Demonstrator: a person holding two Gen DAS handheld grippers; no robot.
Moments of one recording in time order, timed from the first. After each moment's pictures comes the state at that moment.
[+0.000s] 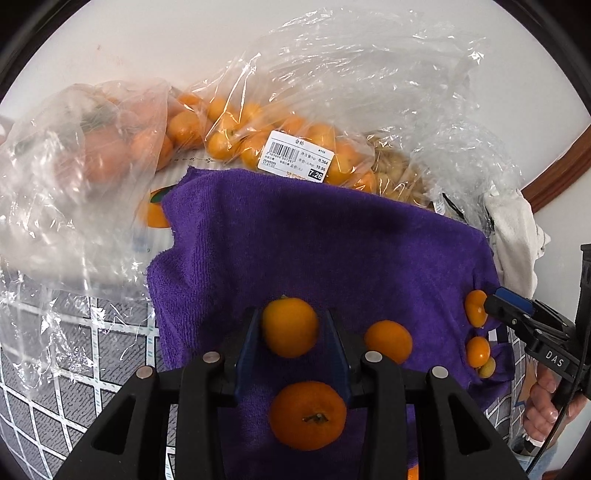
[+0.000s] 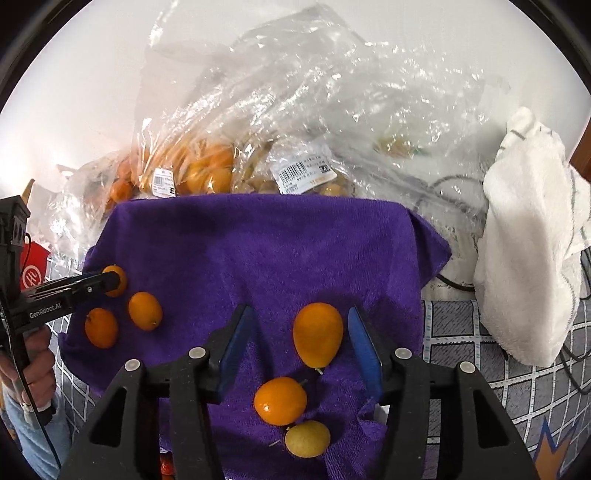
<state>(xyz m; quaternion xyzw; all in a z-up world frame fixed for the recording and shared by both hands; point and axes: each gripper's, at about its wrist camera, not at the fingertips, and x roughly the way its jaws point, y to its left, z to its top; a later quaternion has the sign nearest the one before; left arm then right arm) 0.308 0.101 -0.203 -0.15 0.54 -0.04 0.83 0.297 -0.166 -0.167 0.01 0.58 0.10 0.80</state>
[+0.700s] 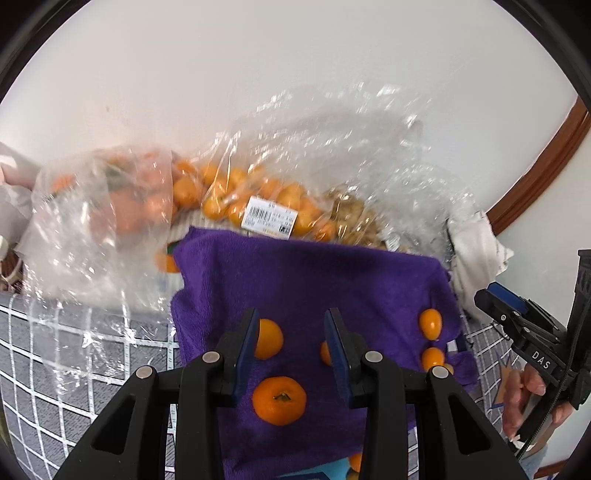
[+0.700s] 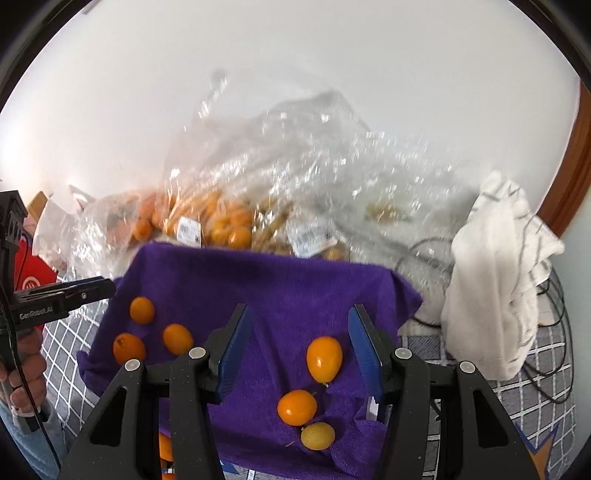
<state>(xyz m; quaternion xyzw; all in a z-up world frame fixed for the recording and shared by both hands) 0.279 0.105 -0.132 -0.15 0.47 -0.06 0.87 0.274 -0.154 -0.095 0.00 0.49 0.08 0.87</state>
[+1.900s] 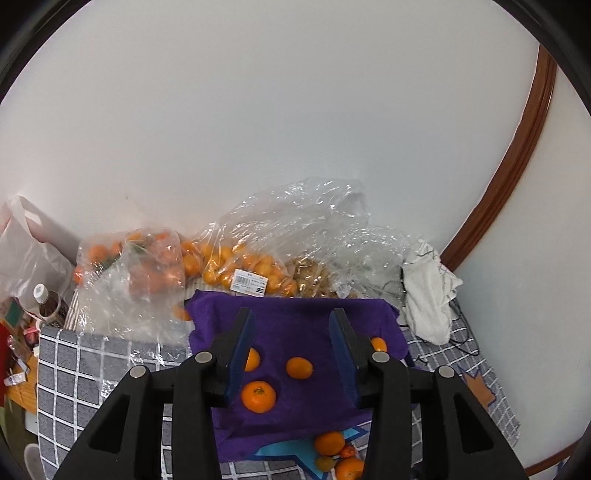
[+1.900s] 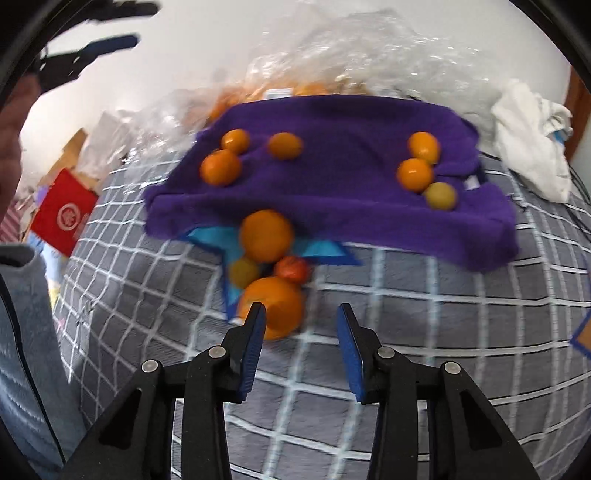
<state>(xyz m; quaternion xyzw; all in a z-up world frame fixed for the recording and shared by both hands) 0.214 0.102 -0.028 -0.14 0.37 -0.07 0.91 0.095 -0.087 -0.148 0.02 0.57 0.15 0.81</state>
